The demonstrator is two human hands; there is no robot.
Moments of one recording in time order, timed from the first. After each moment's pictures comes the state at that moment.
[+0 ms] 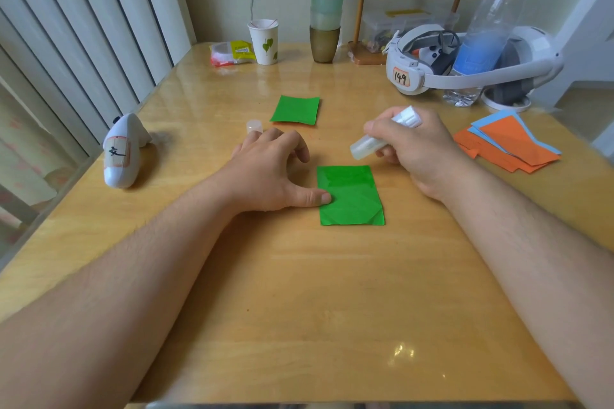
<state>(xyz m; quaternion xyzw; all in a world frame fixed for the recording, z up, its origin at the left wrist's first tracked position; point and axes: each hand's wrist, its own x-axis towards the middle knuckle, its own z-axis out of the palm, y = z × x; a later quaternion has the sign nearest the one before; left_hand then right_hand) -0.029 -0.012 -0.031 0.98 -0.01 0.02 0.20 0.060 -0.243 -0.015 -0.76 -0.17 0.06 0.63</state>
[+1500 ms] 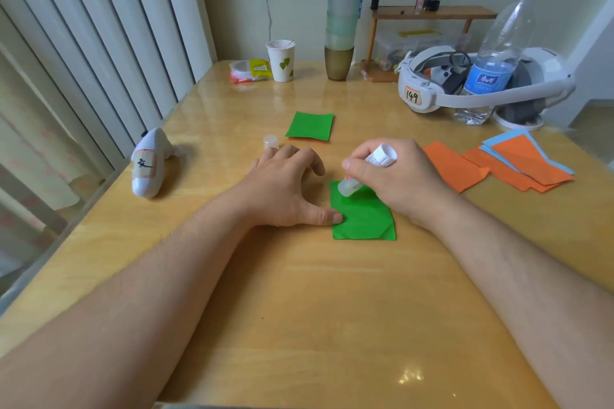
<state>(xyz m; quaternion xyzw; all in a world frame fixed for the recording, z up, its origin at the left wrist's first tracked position) -0.036 -0.013 -0.029 0.98 -0.01 0.01 0.19 0.038 -0.223 -0.024 -0.82 -0.28 0.01 0.50</state>
